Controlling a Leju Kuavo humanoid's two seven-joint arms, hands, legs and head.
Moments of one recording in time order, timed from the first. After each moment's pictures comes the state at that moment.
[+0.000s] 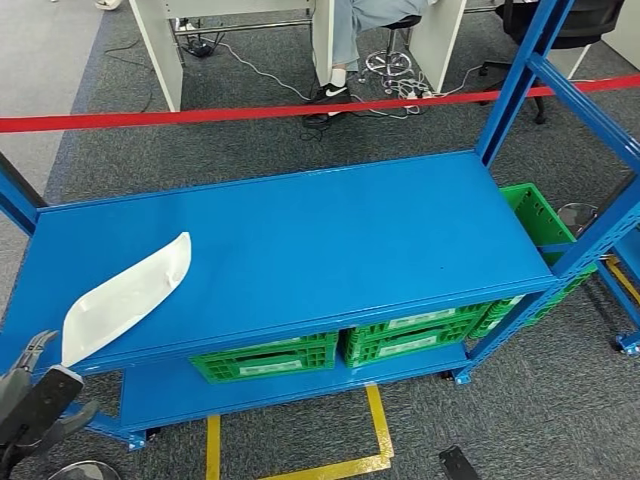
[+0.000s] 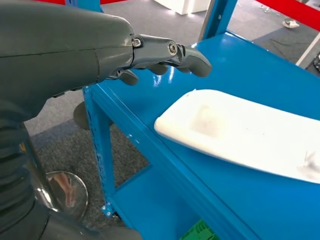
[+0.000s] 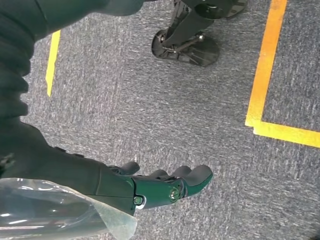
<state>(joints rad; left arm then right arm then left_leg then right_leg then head) 0.35 0.29 -0.05 -2.03 -0.65 -0.06 0.23 0.20 -0.03 0.04 -0.72 0.23 -0.10 0.01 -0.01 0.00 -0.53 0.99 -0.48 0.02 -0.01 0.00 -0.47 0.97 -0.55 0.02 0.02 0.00</state>
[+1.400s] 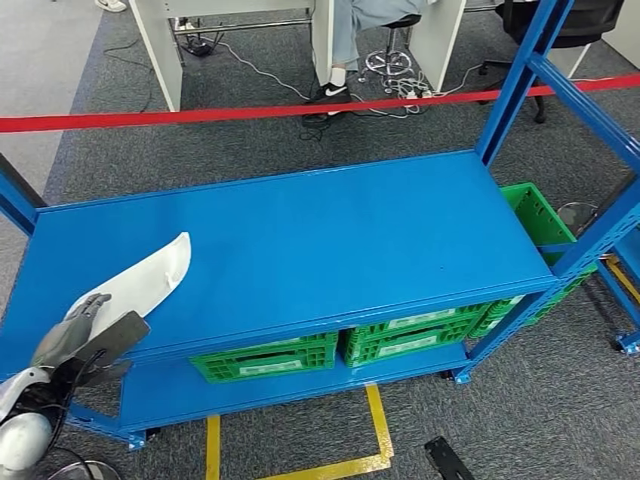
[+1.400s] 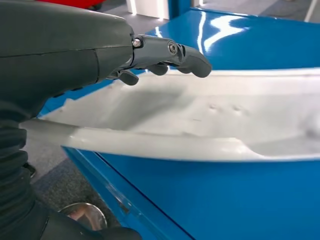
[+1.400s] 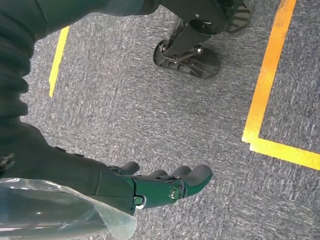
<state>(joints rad) -0.05 0.28 -0.23 -1.67 -0.81 -0.23 0.31 0.08 -0.02 0.05 -0.56 0.27 -0.06 -0.01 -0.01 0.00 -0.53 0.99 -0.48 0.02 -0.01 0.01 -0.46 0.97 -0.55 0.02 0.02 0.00</state>
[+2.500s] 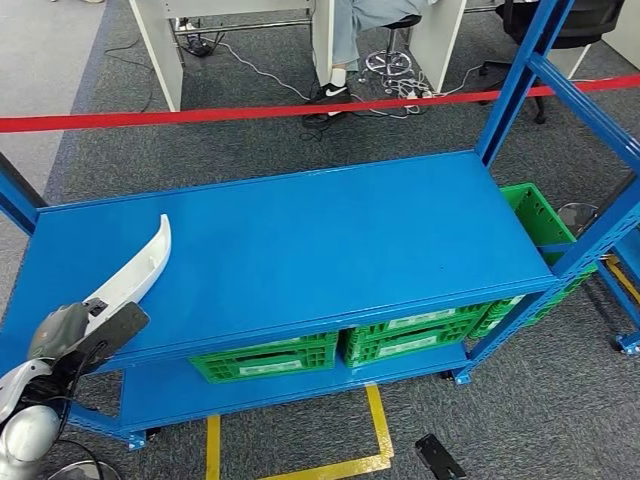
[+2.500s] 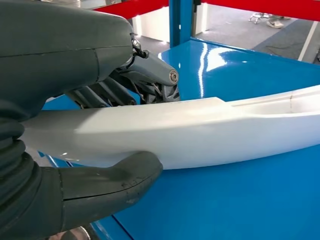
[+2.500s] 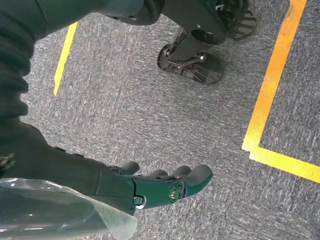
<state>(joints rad) -0.07 0.27 -0.24 -1.63 -0.86 -0.13 0.28 0.08 -0.02 0.11 -0.58 0.23 -0.05 0.03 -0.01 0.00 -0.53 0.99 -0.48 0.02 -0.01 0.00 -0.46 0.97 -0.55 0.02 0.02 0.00</state>
